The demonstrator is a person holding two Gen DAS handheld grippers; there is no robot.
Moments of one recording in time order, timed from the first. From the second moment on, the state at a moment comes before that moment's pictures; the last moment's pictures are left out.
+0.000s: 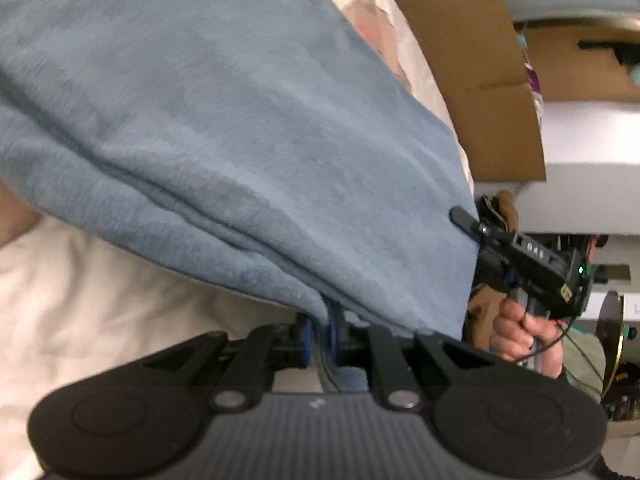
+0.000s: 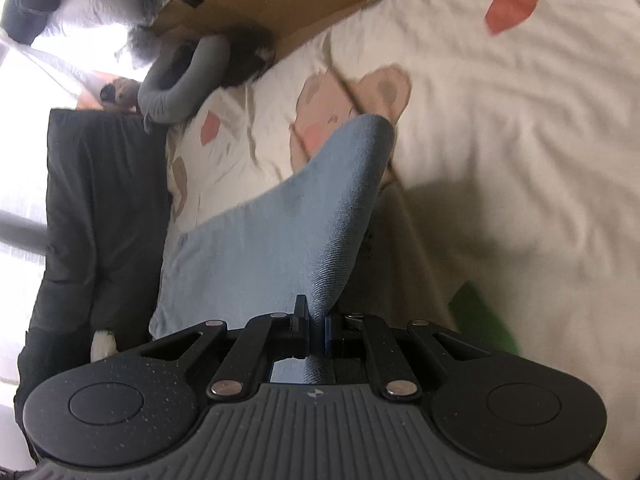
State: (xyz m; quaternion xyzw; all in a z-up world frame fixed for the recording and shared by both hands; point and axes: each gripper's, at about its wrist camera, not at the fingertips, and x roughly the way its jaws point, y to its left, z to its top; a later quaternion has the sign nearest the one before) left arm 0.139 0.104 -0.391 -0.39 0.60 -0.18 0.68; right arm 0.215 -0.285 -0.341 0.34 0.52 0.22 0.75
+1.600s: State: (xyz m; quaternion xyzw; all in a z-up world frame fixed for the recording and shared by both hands) left arm 0.207 -0.013 -0.323 -0.12 0.63 -0.30 0.70; right arm 0.074 -0.422 -0.409 0.40 0.54 0.09 0.73
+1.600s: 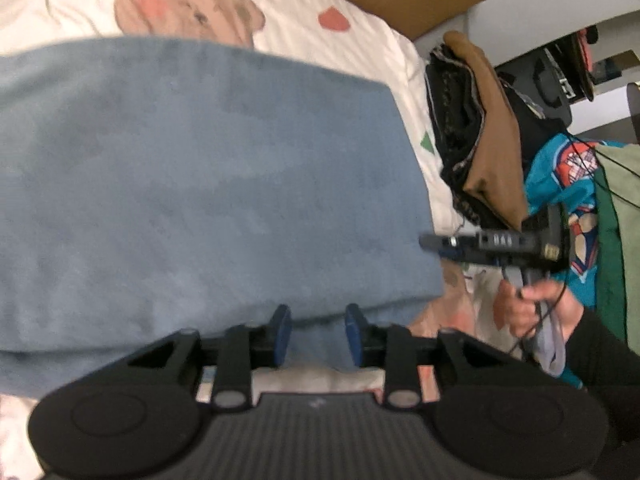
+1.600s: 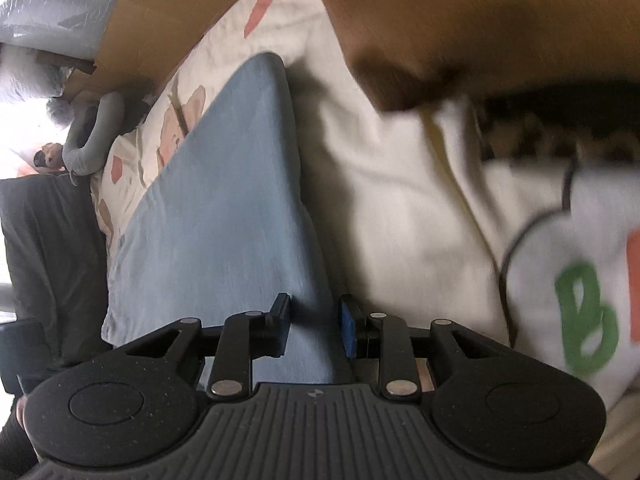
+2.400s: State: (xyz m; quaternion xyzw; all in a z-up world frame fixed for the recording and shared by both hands) left arm 0.230 -0.017 -0.245 -0.03 0.65 -0.22 0.73; right arm 0.013 -0.424 -0.417 0.51 0.48 0.10 0.71
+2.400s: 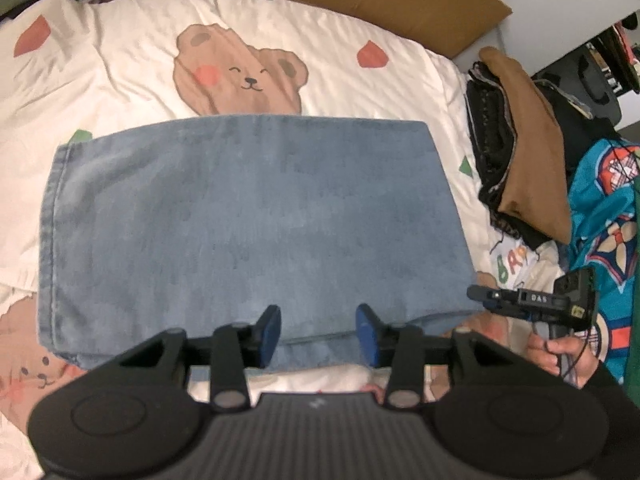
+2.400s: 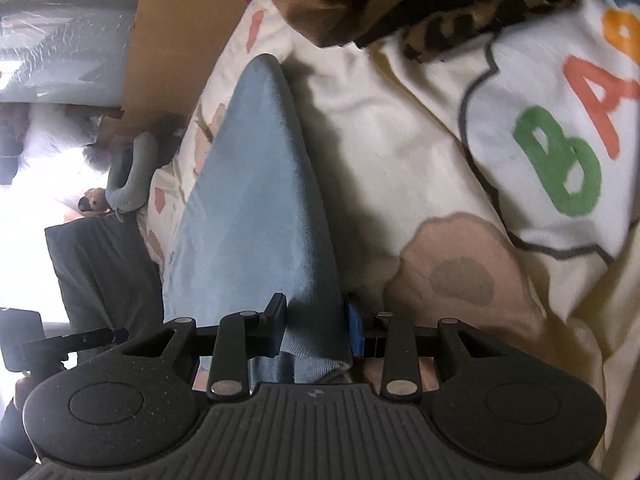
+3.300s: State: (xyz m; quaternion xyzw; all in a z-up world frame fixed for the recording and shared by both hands) left arm 0.227 -0.036 -0.354 -0.03 0.66 -0.21 0.72; right arm 0.065 -0.387 -0.429 0.52 0.47 0.11 0.70
